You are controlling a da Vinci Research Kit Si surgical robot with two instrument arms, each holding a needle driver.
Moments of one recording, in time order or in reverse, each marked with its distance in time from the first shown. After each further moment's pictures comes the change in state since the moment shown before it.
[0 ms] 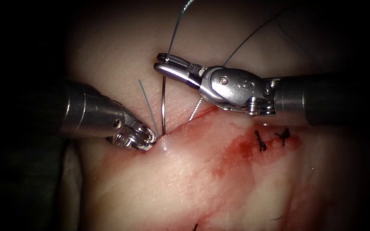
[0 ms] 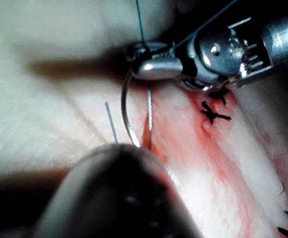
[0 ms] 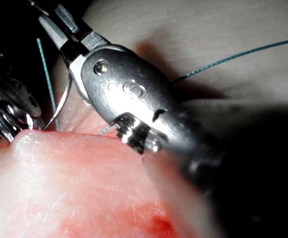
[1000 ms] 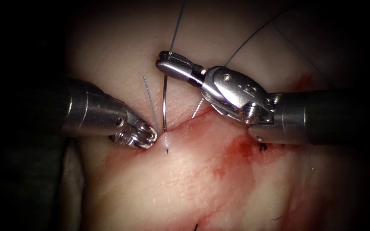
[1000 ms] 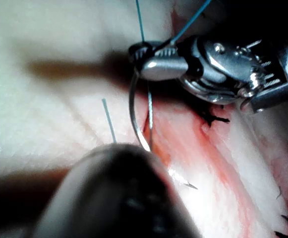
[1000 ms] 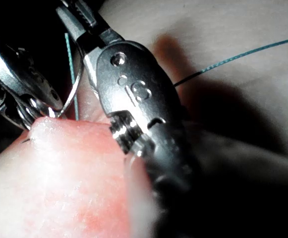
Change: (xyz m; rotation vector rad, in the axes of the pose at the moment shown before) right arm 0.001 0.000 0.000 -0.084 -0.014 0.220; left arm 0.000 0.000 0.000 0.000 0.000 0.000
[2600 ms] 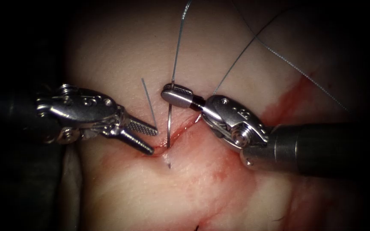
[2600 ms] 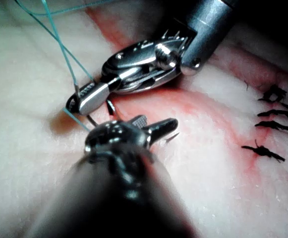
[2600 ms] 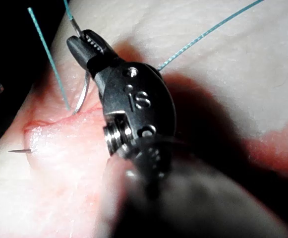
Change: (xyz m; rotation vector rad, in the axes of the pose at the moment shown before) right arm -0.008 -0.001 -0.005 -0.013 -0.156 0.384; left arm -0.001 0.008 -0.007 0.042 -0.037 1.042
